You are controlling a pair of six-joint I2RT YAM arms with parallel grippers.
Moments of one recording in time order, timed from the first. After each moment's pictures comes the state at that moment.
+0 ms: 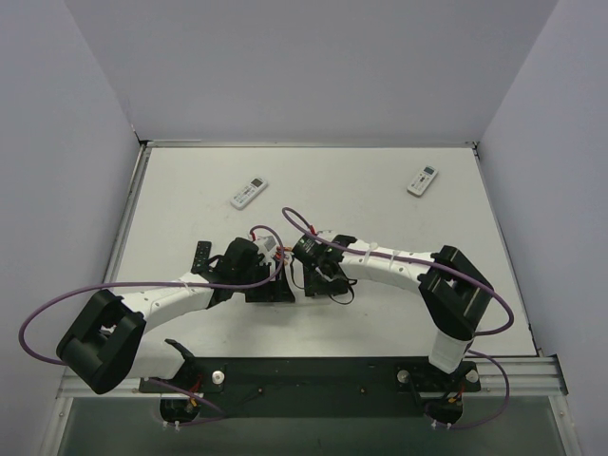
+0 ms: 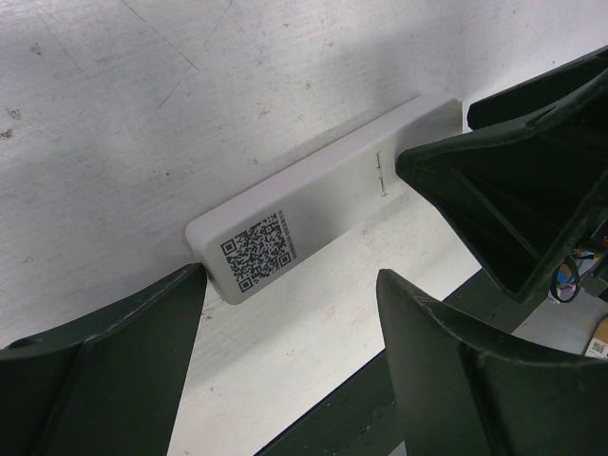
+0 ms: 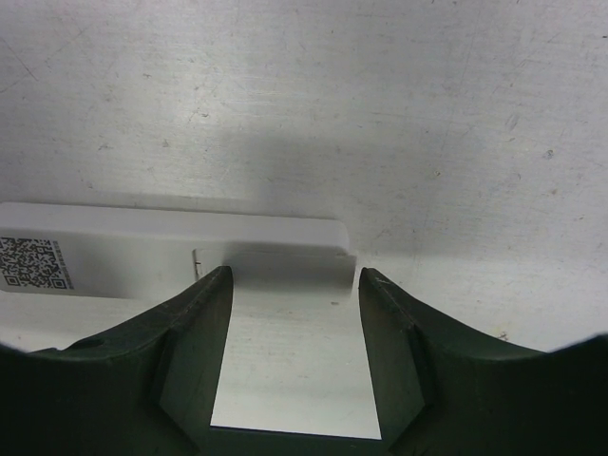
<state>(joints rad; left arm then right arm) -0.65 1.31 0.55 -0.12 0.32 -0.66 0.95 1.75 1.12 -0.71 0.23 0.81</state>
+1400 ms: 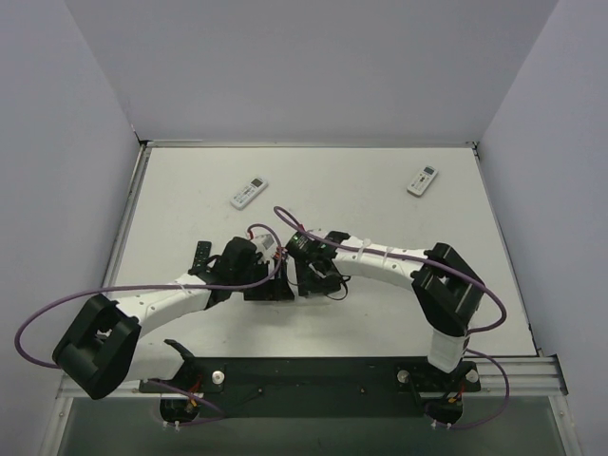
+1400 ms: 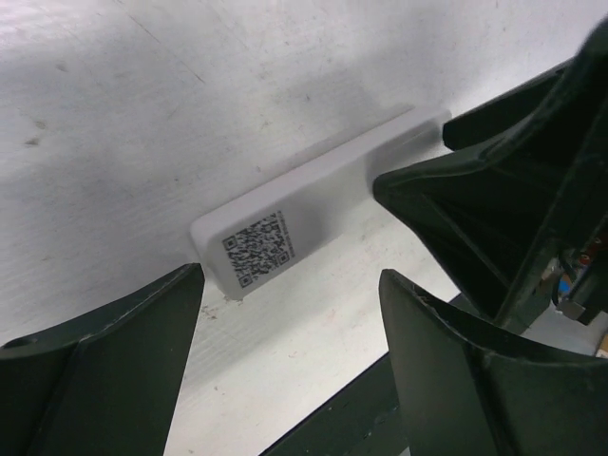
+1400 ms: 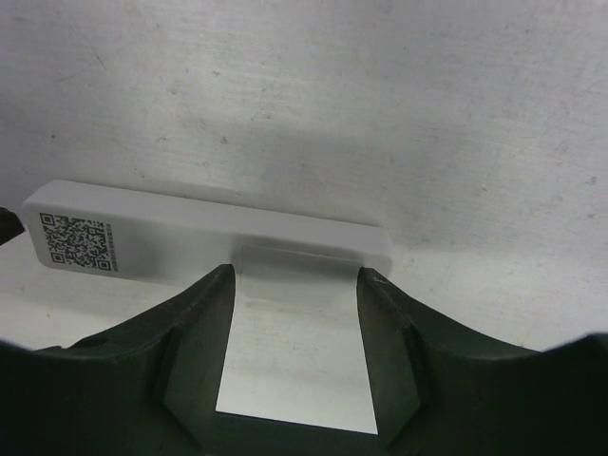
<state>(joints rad) -0.64 1.30 0.55 -0.12 0.31 -0.65 0.95 1.80 1.20 -0.73 0.17 0.76</state>
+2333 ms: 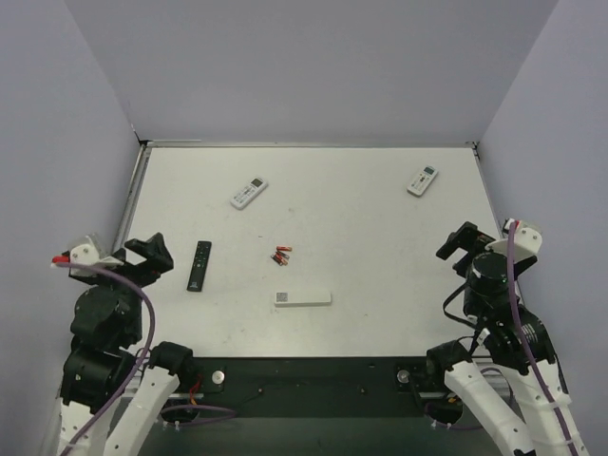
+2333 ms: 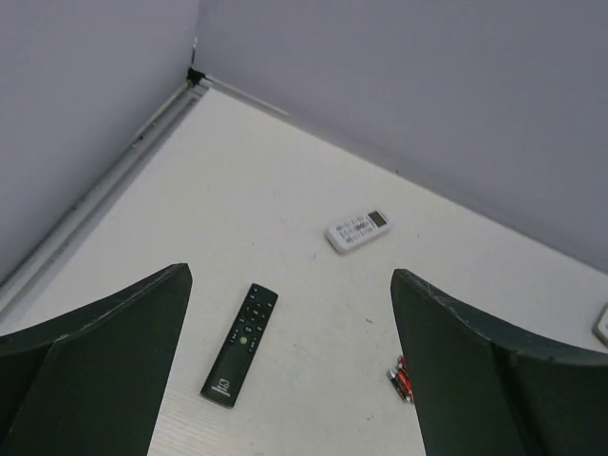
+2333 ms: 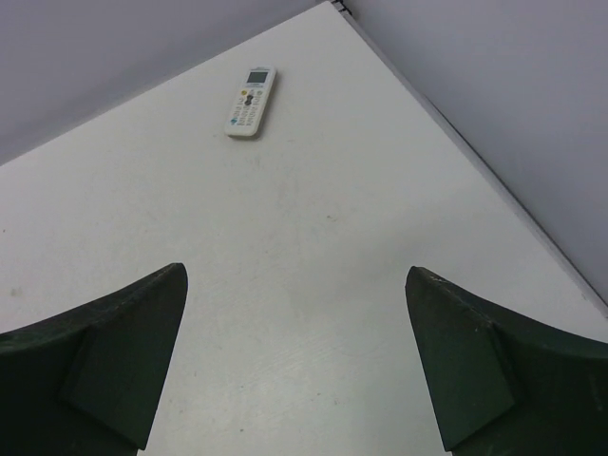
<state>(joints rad) -0.30 0.38 0.88 -0.60 -0.49 -0.42 0.35 0.53 0.85 -0.69 0.68 0.45</state>
